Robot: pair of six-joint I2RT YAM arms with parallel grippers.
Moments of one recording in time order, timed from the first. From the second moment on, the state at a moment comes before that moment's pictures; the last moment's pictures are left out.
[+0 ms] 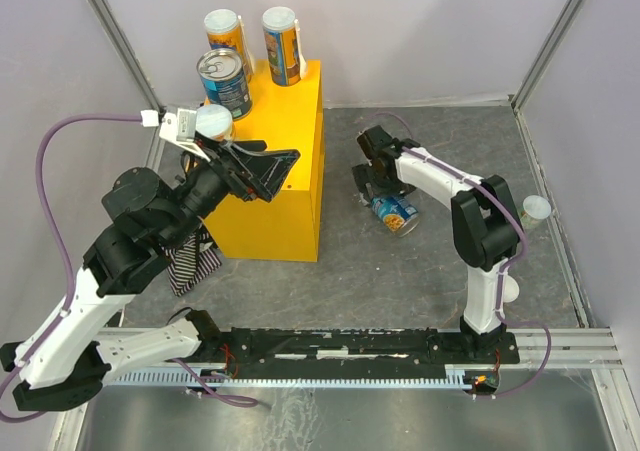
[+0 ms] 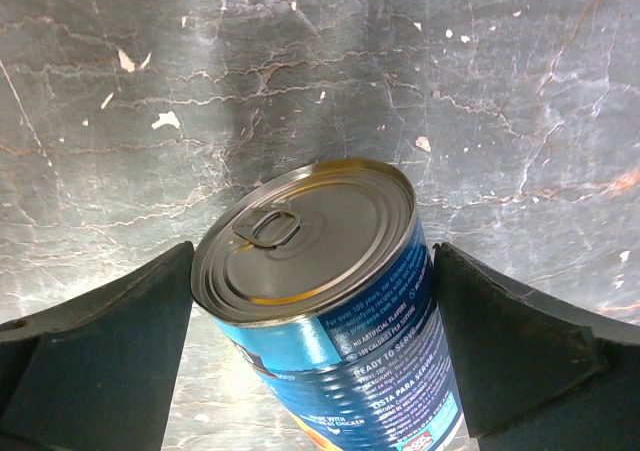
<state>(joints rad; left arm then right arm) -0.88 0.88 1.40 -0.36 -0.21 -0.47 0.51 1.98 1.52 -0.76 0.23 0.16</state>
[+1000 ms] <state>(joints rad) -0.88 0.86 1.35 -0.30 -0.20 -0.47 0.45 1.94 1.47 -0.72 0.13 0.31</state>
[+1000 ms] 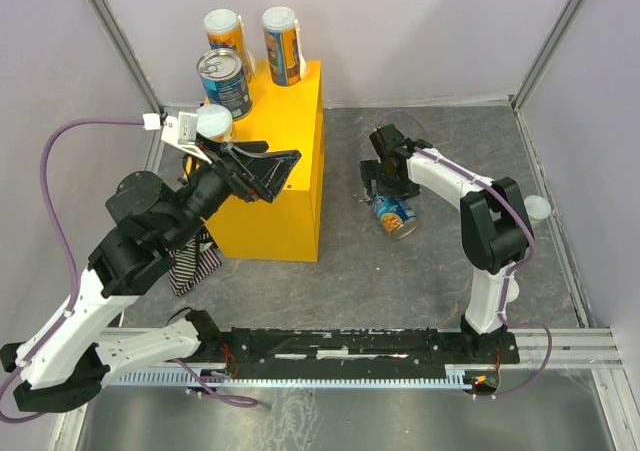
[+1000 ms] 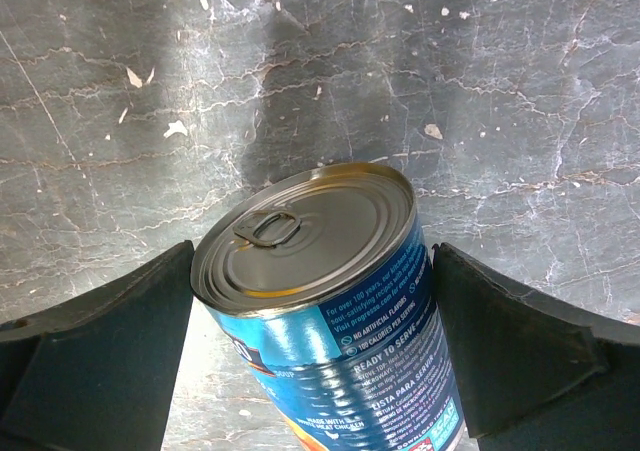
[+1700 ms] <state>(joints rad) -0.88 0.87 1.35 -0.30 -0.20 -0.47 0.46 1.92 1.46 -0.79 0.11 0.17</state>
